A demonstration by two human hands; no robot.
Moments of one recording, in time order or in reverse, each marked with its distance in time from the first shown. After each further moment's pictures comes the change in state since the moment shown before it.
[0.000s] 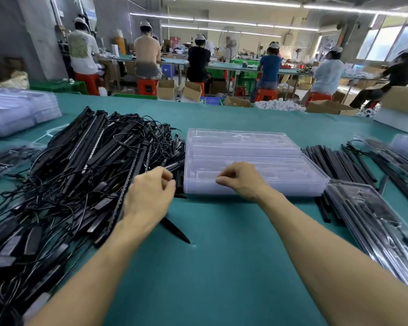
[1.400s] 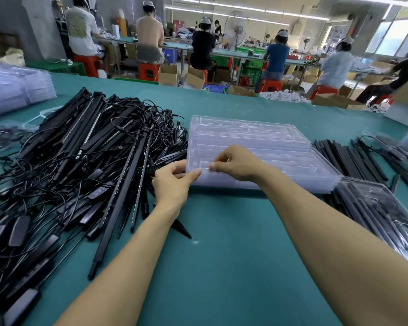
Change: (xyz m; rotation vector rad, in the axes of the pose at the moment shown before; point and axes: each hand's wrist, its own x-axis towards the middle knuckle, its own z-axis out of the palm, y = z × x) left_hand 0.009 0.003 0.076 -0.796 0.000 -0.293; right_hand 0.032 -0.020 0.002 0.004 -0.208 -0.052
